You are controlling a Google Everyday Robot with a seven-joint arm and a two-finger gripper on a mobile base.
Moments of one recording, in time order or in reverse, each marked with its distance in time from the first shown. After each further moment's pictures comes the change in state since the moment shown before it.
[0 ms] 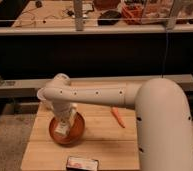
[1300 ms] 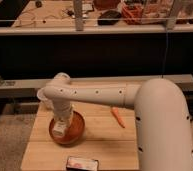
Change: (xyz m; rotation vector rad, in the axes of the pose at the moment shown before) arm -0.001 0.001 0.001 -0.007 -0.028 -0.027
